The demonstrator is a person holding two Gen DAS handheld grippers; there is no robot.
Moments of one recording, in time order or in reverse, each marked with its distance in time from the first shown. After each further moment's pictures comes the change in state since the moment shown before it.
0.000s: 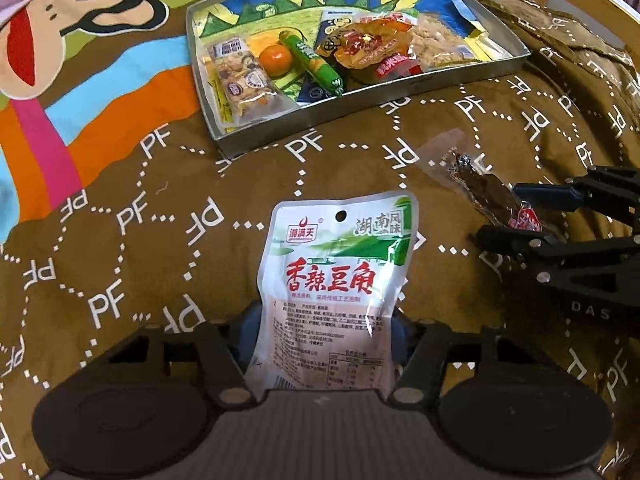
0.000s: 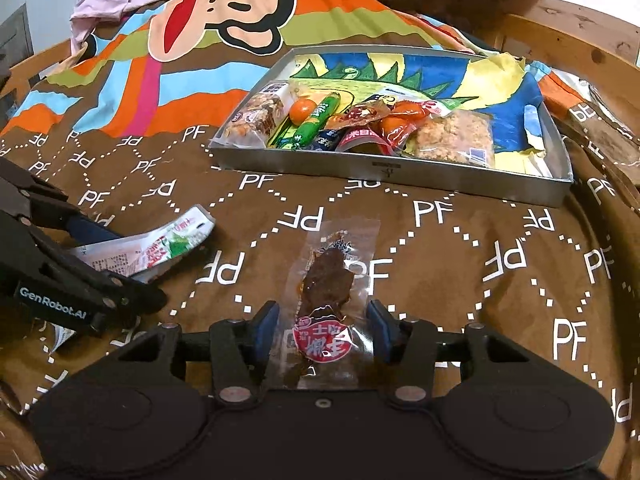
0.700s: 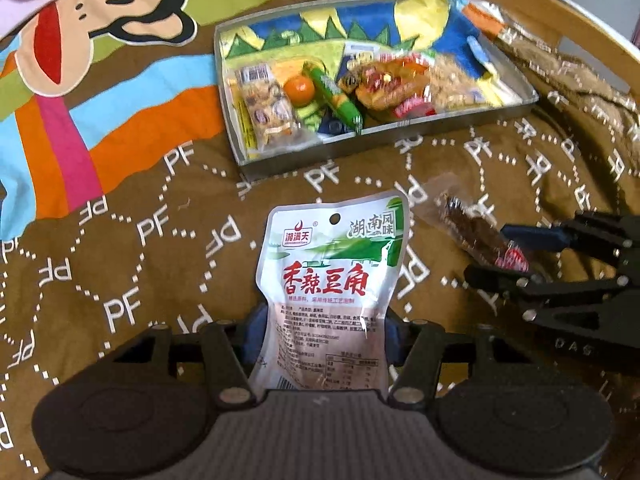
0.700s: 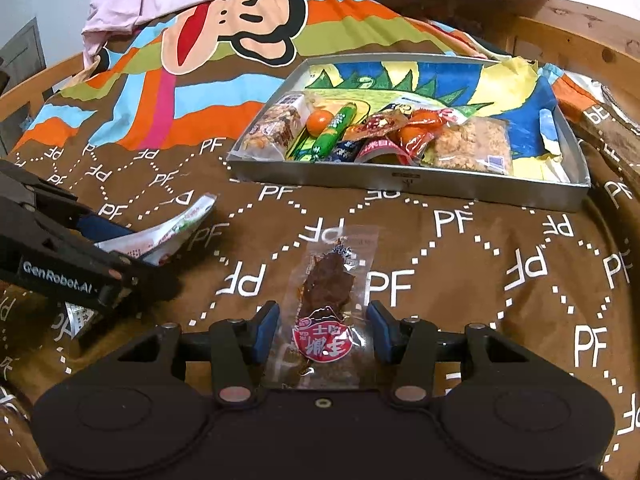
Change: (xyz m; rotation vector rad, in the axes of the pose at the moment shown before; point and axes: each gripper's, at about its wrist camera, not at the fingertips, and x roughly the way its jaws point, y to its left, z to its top) left arm -0.017 0.012 0.003 -0.079 -0.088 -0.015; right arm -0.001 0.005 0.002 0.017 -0.036 0.058
